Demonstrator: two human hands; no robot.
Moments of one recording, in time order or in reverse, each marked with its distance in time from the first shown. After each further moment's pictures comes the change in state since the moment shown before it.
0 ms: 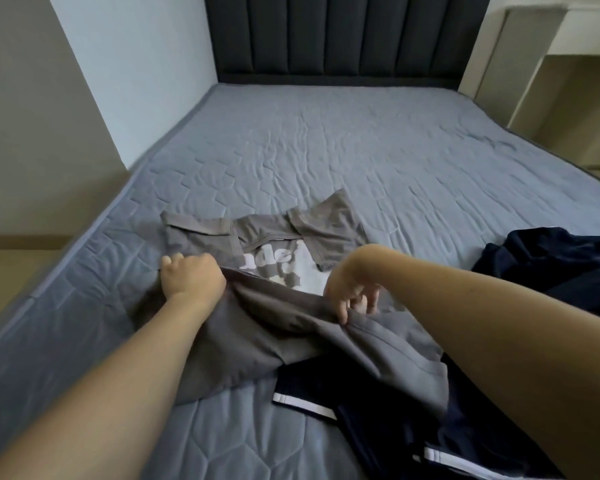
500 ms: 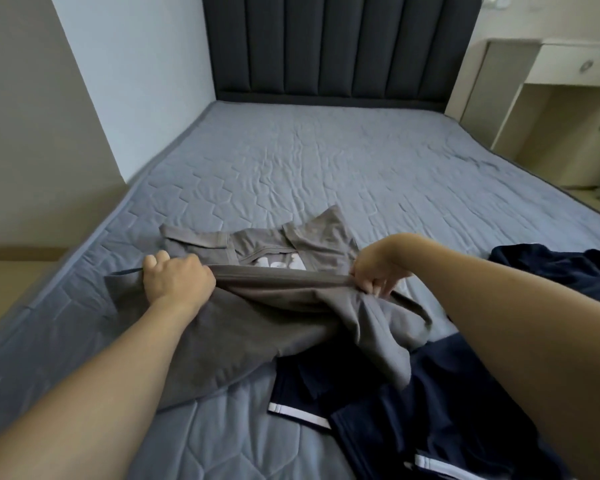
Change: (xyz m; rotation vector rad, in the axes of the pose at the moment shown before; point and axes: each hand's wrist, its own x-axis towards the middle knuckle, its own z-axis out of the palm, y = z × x) left_hand 0.004 -0.019 -0.013 -0.033 0.120 -0.047; right_hand -0.034 0.041 -0.033 0.270 0.307 -0.042
